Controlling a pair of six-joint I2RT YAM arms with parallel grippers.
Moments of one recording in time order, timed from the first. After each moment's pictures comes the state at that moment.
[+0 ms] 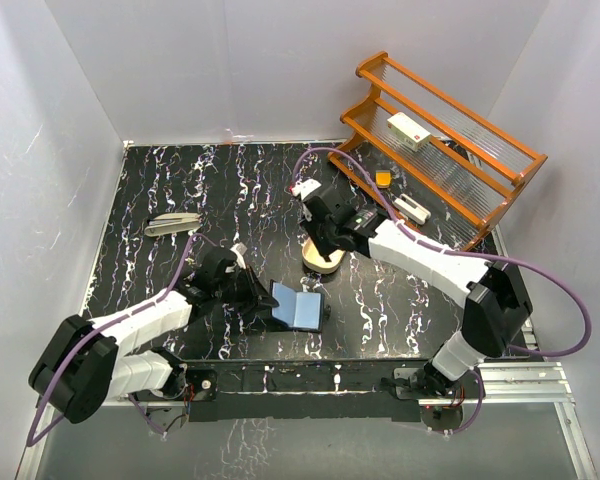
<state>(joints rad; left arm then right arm) -0.59 1.17 0.44 -0.09 0.37 -0.99 0.76 1.58 1.31 -0.63 0.17 0.06</state>
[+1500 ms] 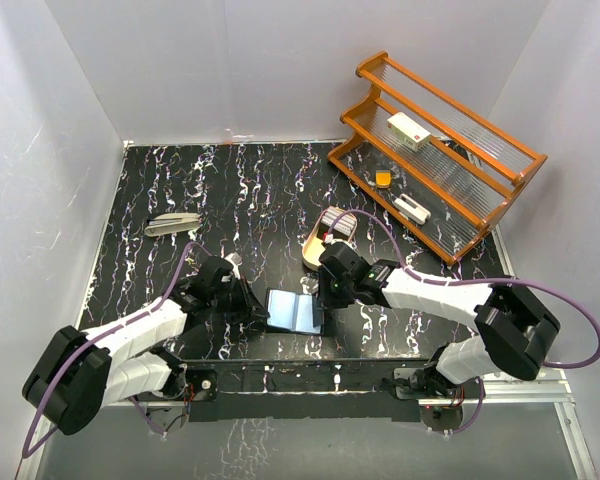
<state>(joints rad) -0.59 1.10 0.37 -0.15 0.33 -0.95 0.87 1.40 0.77 -0.34 -0.03 0.74</state>
